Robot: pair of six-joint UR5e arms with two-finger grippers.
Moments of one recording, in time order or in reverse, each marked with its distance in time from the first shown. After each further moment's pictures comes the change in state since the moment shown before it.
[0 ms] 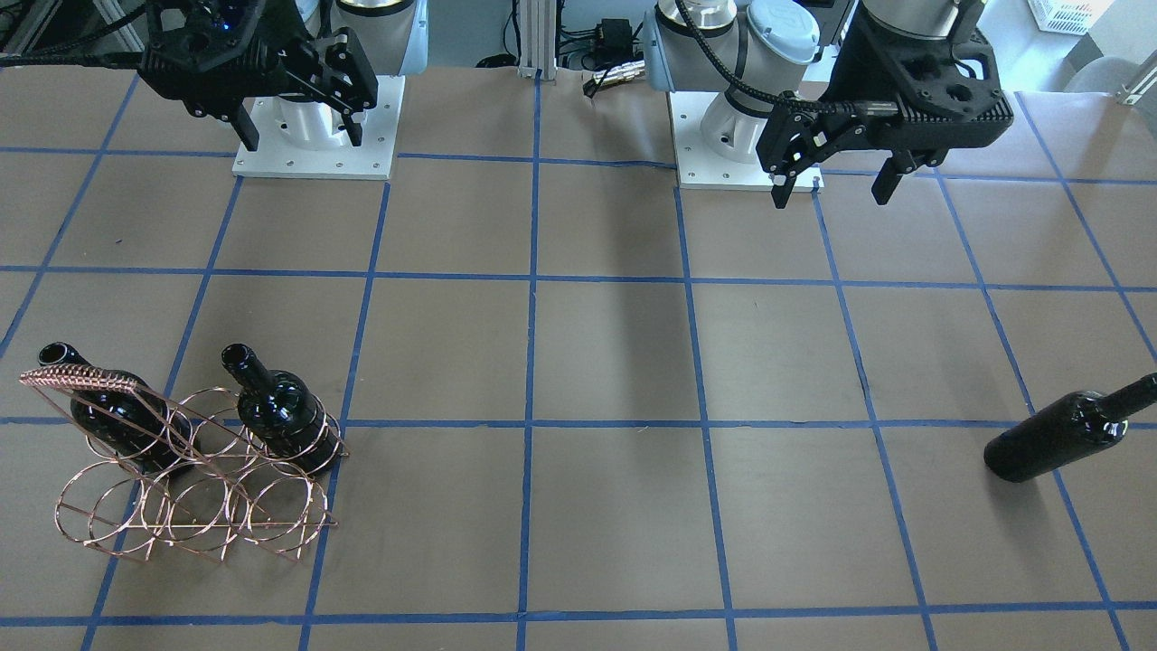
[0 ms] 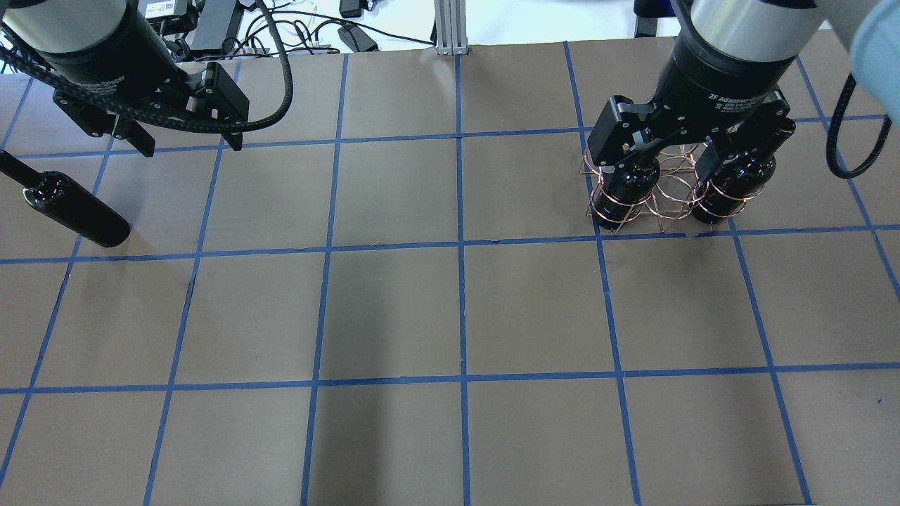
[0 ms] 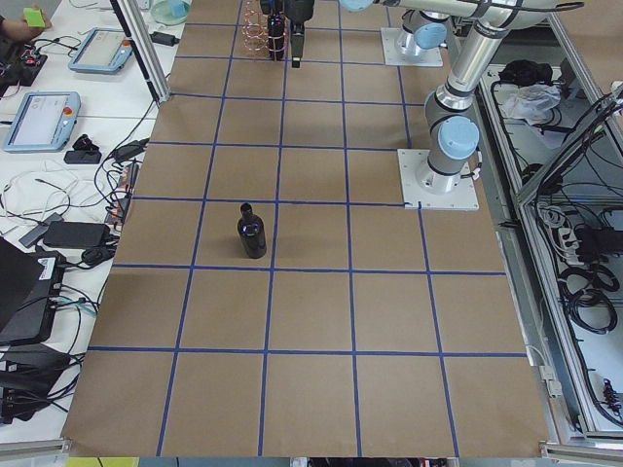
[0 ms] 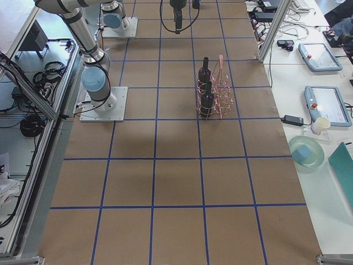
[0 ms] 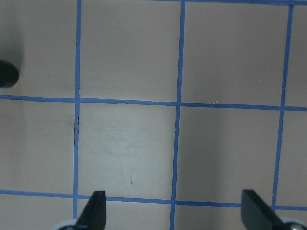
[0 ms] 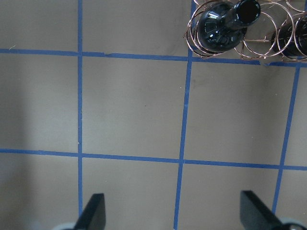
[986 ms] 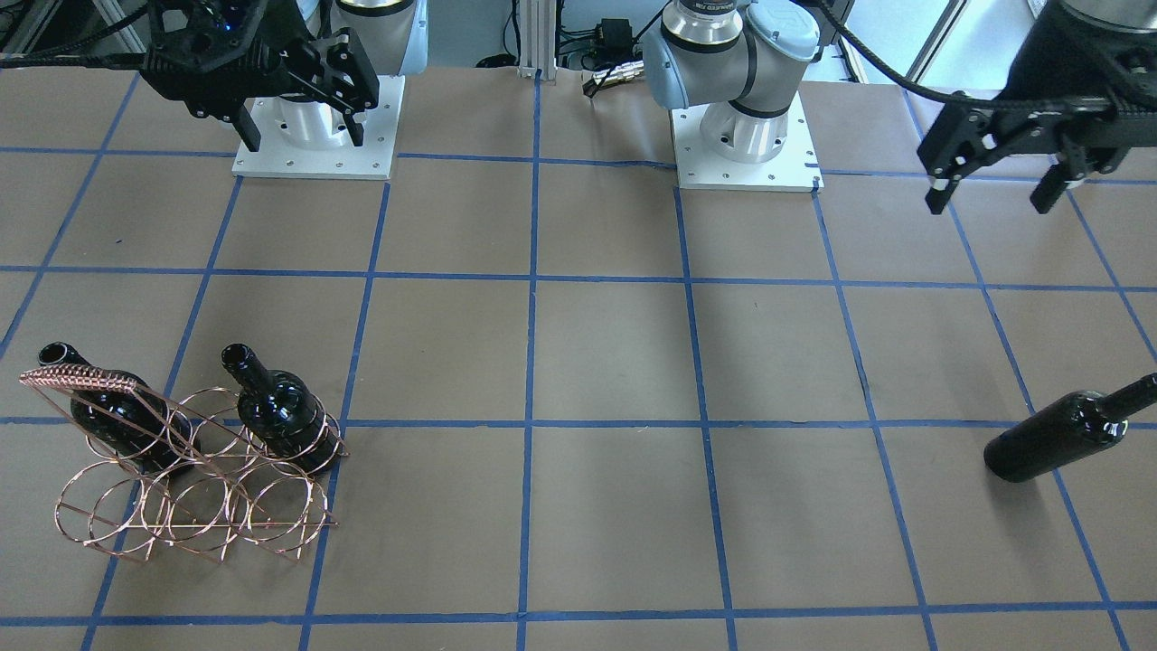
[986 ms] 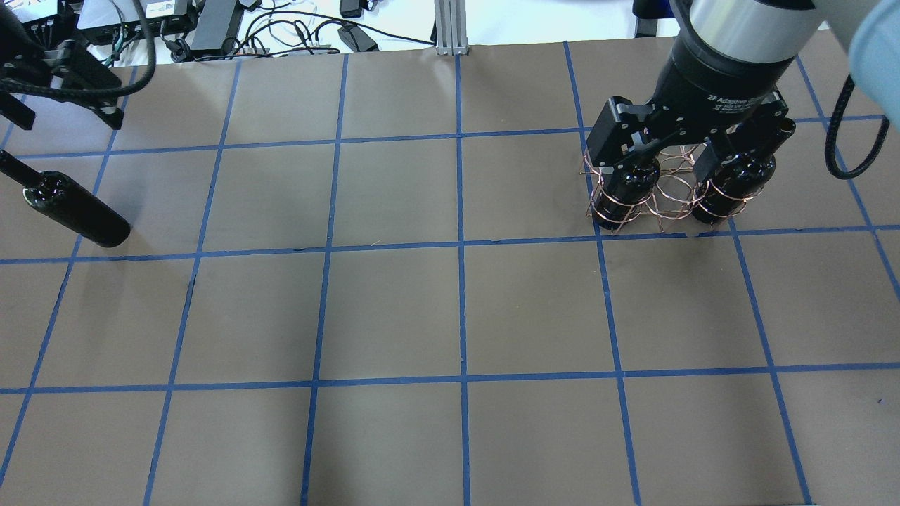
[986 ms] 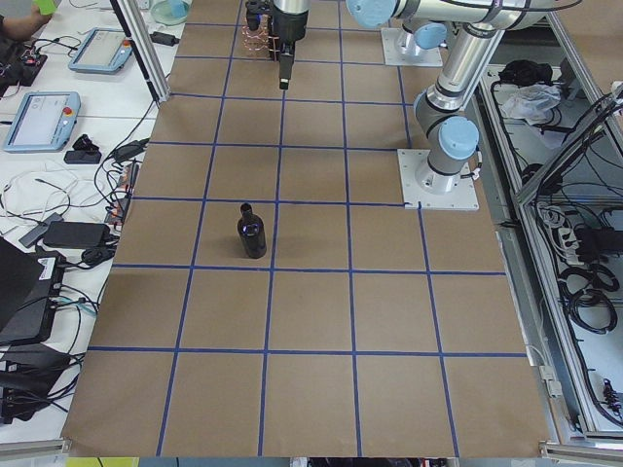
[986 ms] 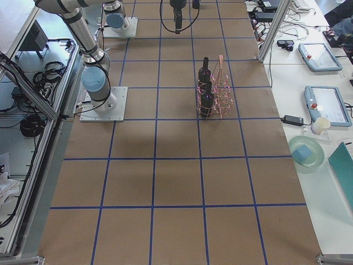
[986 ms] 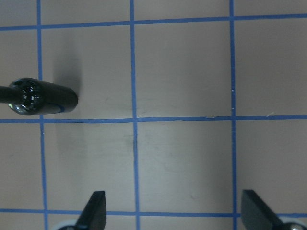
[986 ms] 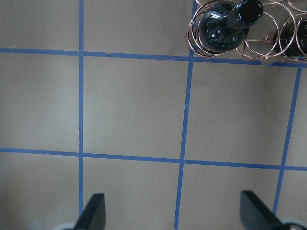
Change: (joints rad) left arm 0.313 -0.004 0.036 0.015 -0.010 0.372; right arm 0.000 0.000 0.002 -0.001 0.002 -0.003
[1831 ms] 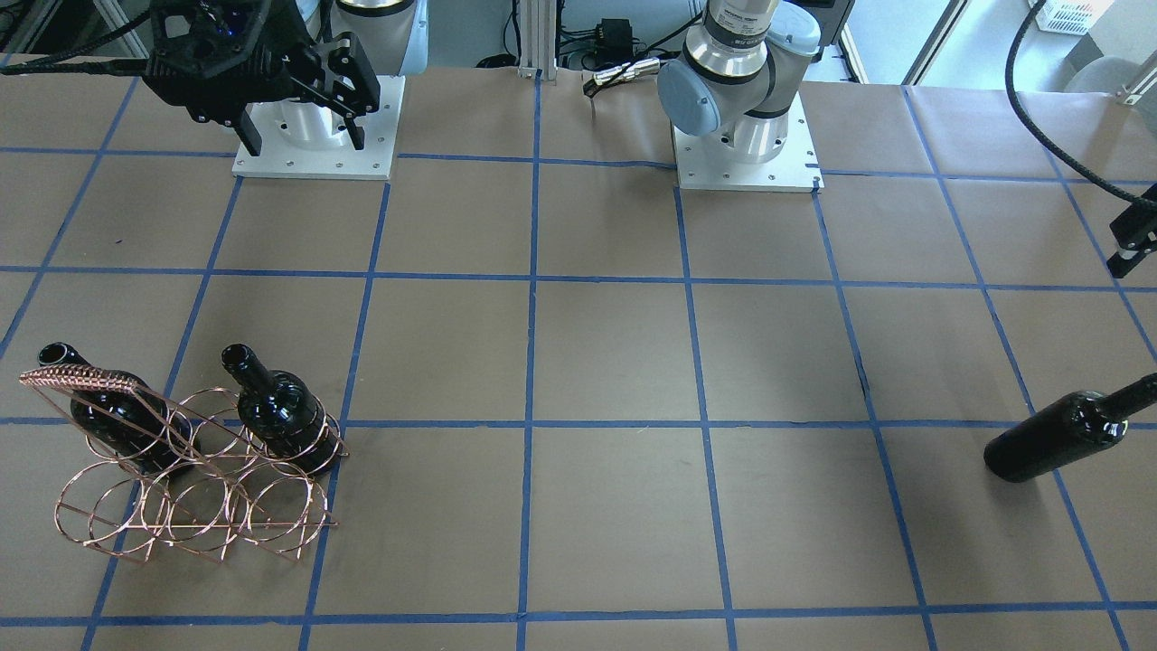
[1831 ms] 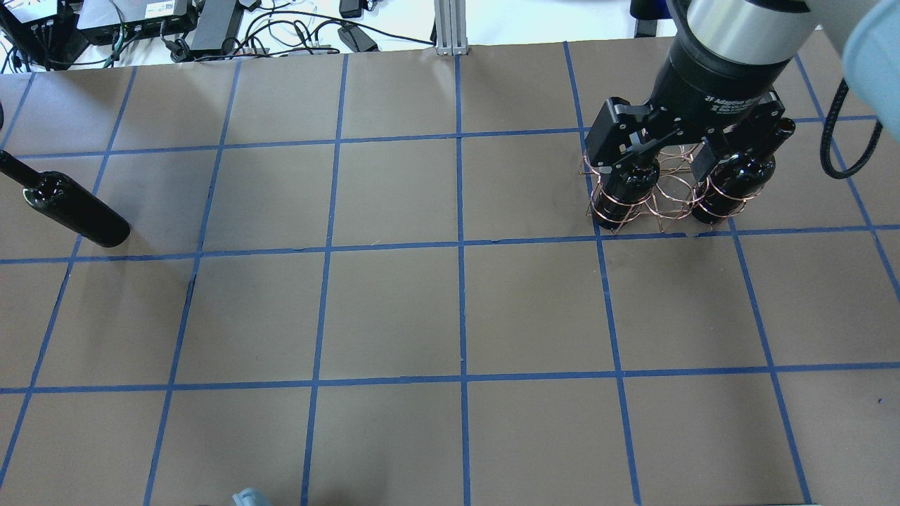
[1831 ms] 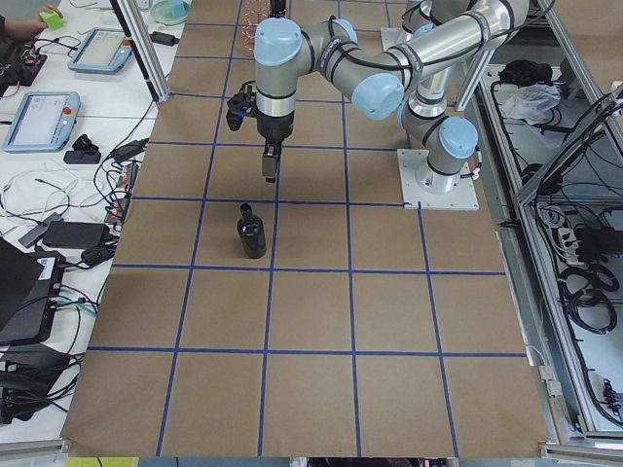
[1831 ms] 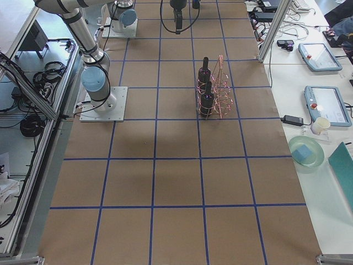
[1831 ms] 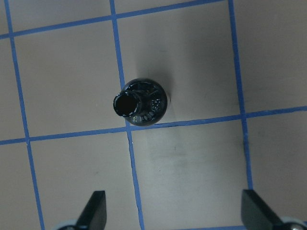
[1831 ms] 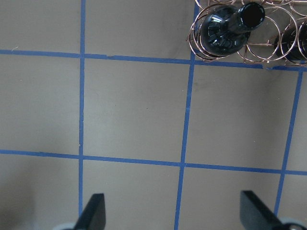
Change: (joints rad) left arm 0.320 -0.208 -0.012 0.211 -0.007 0.459; right arm 0.000 0.001 0.007 -0.018 0.002 -0.006
